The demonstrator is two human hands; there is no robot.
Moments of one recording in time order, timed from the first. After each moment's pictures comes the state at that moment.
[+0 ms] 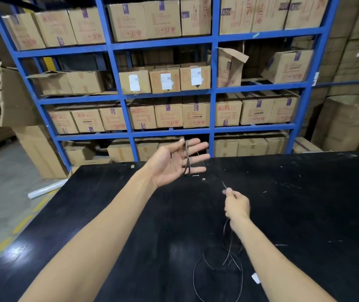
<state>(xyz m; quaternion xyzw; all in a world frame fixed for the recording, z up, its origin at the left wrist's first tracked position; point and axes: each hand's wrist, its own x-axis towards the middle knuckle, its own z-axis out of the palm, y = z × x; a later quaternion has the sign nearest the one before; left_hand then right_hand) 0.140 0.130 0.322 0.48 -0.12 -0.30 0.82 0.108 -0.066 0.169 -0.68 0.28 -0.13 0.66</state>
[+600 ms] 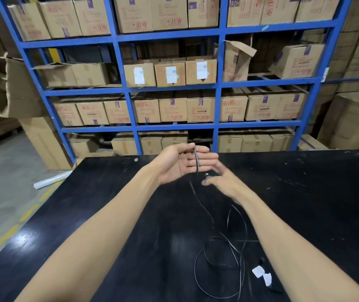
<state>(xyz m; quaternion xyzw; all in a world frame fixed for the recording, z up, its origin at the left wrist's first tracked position) 0.125 0.127 0.321 0.55 -0.13 -0.29 0.77 0.116 -0.062 0.240 -0.81 -0.04 0.06 0.59</state>
